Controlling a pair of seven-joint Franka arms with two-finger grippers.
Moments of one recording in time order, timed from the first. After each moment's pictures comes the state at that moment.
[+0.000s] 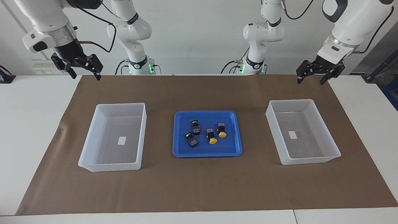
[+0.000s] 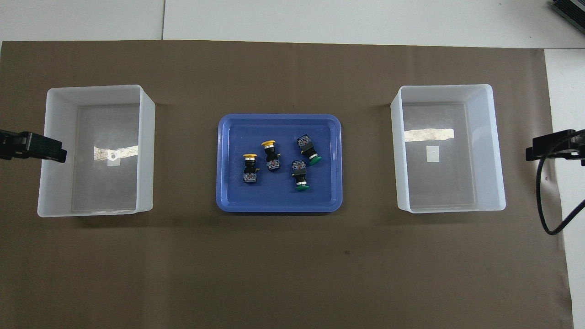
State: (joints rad) left arm -0.11 -0.02 0.08 -1.59 -0.02 1.53 0.09; right arm 0.06 -0.05 -0.12 -1.58 0.00 1.53 0.06
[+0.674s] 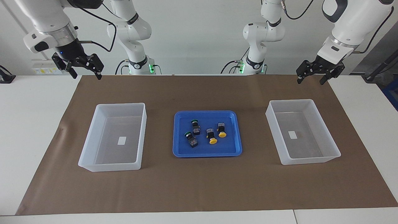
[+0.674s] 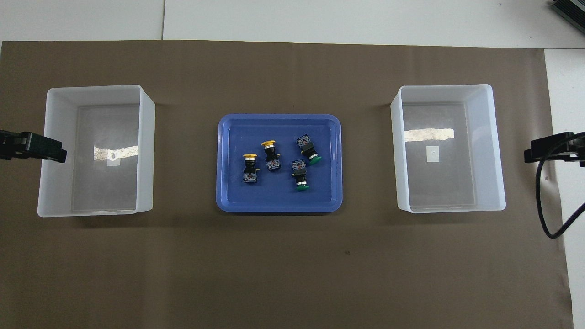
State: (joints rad) left arm -0.11 -0.02 0.08 -1.59 -0.02 1.53 0.09; right arm 0.07 -0.06 -0.11 -1.58 0.00 1.52 0.03
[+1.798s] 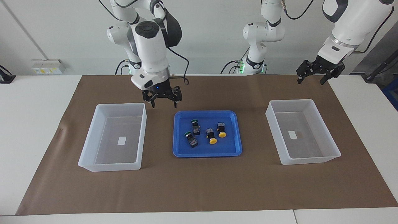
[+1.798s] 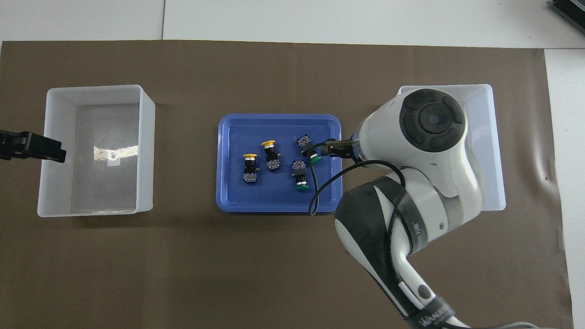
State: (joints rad) left arm -0.11 -0.02 0.08 -1.59 -0.02 1.54 0.09; right arm 0.52 0.19 -0.07 -1.75 0.00 2.03 0.53
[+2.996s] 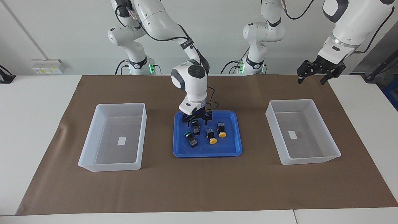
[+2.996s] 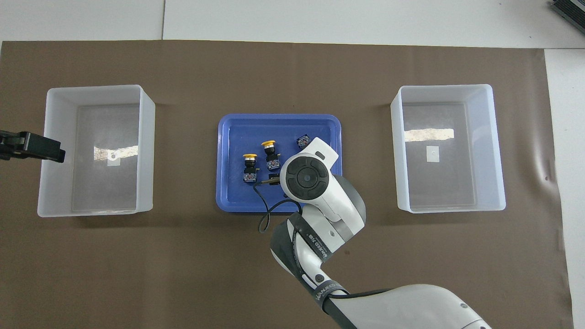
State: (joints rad) left arm -0.11 -0.02 0.08 -1.59 -0.02 1.54 0.09; right arm 0.69 0.42 -0.07 -1.86 -0.05 2.40 0.59
